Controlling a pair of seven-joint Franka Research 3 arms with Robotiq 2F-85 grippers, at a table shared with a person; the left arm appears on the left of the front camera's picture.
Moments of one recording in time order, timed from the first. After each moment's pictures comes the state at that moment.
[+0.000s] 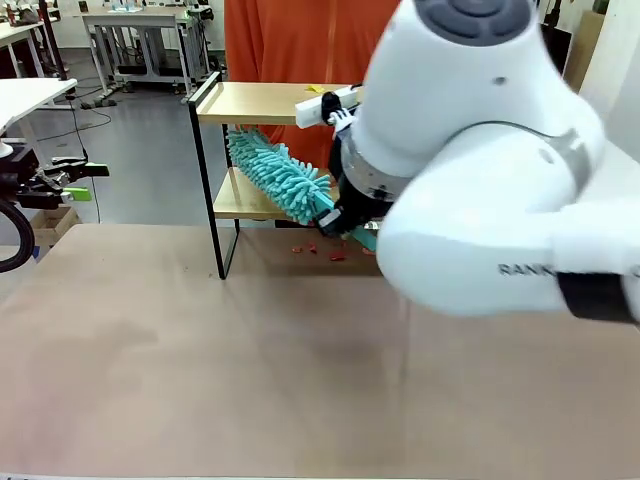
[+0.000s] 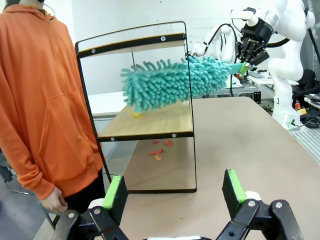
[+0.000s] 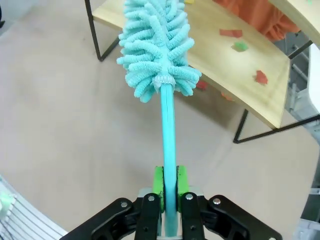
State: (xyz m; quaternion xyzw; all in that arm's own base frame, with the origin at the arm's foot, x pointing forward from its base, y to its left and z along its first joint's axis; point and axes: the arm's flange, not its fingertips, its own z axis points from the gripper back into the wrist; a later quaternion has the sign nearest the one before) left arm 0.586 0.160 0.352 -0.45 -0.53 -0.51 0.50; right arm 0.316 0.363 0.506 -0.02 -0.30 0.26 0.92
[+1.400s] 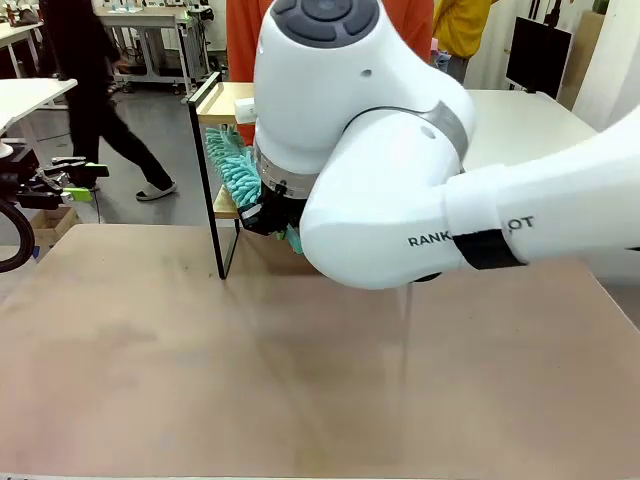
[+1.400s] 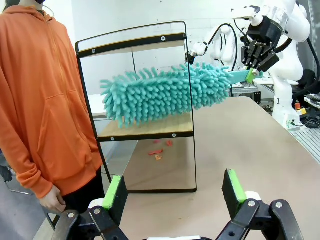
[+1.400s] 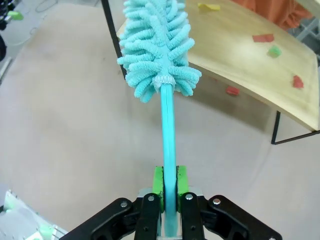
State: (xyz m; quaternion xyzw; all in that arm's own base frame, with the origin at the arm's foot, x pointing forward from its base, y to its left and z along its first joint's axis) left arm 0.586 0.160 0.352 -0.45 -0.53 -0.51 0.50; right arm 0.328 0.441 0.498 0.02 -0.28 0.18 0.94
